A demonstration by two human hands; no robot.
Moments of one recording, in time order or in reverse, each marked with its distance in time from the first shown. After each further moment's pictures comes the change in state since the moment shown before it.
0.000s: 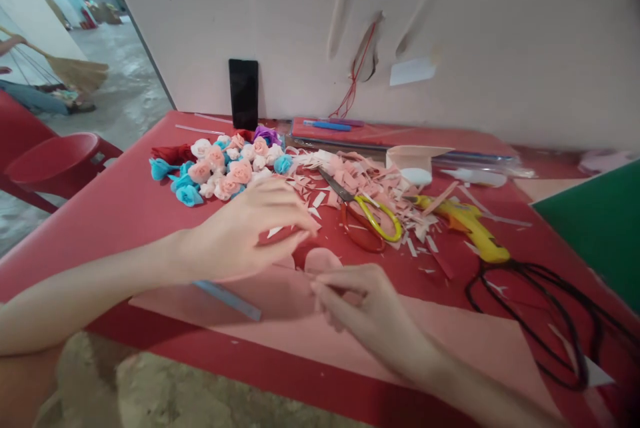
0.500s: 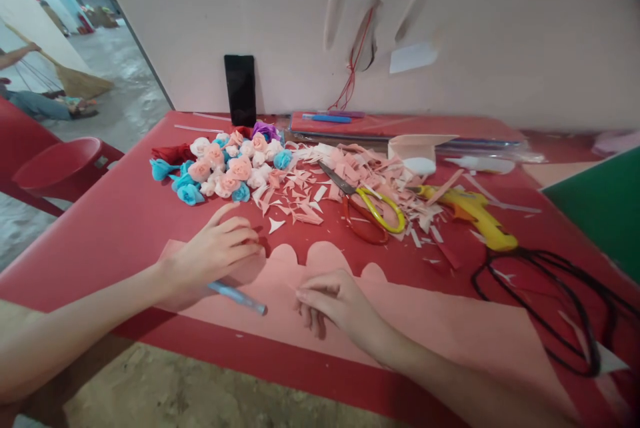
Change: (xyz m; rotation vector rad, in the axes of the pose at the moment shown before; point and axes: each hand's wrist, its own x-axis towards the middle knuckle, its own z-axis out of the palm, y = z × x) left_hand -0.080 -0.038 0.022 0.437 -0.277 0.071; right_hand 0.013 0.033 0.030 0.395 -0.156 0.243
